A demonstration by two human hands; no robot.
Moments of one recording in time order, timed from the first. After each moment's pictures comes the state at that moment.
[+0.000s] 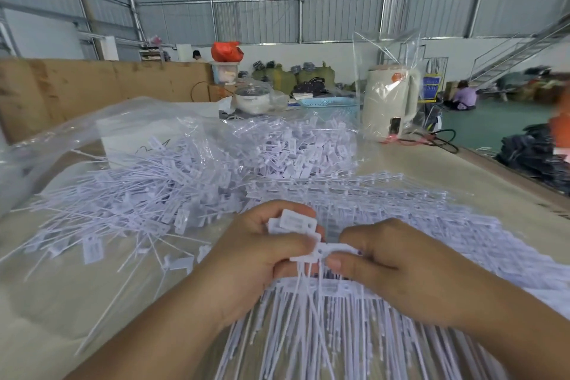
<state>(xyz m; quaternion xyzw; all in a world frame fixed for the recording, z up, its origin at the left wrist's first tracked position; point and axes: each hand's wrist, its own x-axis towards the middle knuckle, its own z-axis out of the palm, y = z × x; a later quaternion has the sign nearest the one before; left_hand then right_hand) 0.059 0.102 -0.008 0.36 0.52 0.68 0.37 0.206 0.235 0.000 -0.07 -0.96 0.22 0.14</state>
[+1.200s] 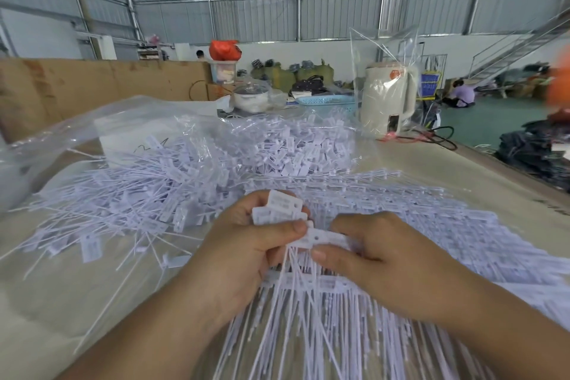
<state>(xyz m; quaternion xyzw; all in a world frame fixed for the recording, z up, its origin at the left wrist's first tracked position) 0.061 0.105 -0.008 0.28 0.50 0.74 0.34 0.201 0.228 -0.004 -0.08 -0.95 0.23 0.21</state>
